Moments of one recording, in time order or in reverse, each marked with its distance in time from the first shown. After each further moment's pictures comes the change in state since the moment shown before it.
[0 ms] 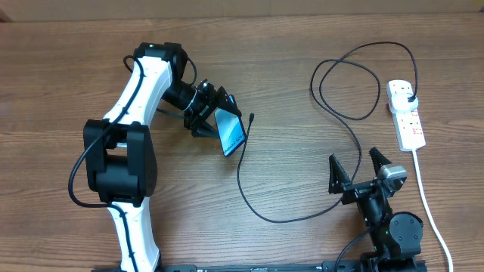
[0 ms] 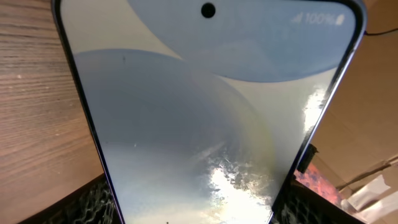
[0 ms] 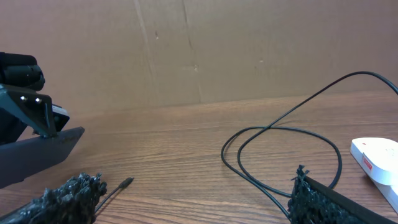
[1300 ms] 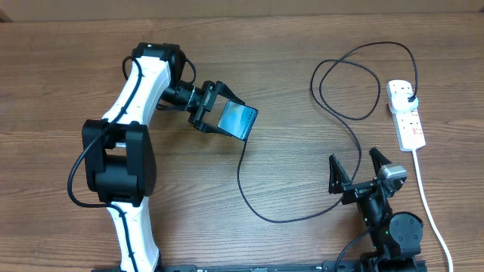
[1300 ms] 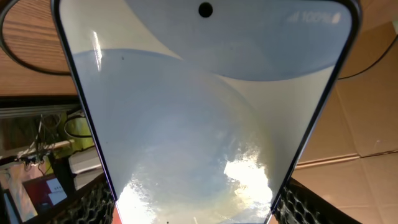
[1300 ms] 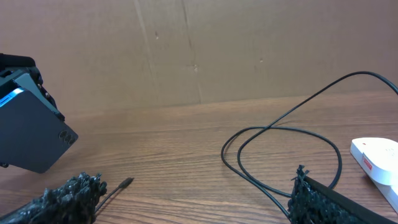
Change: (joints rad) left arm 0.008 0.000 0.000 -0.024 0.197 -0.525; right arm 0.000 0.000 0.000 0.000 0.000 0.000
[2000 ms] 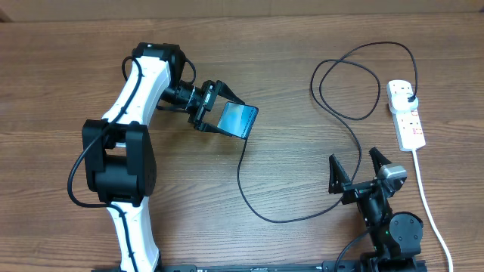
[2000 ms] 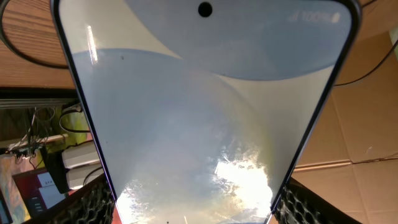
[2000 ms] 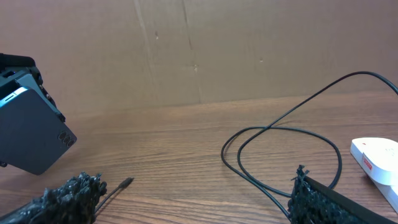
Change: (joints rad) left arm 0.000 0.000 0.000 0.000 0.000 -0.048; right arm 0.000 0.000 0.000 0.000 0.000 0.000
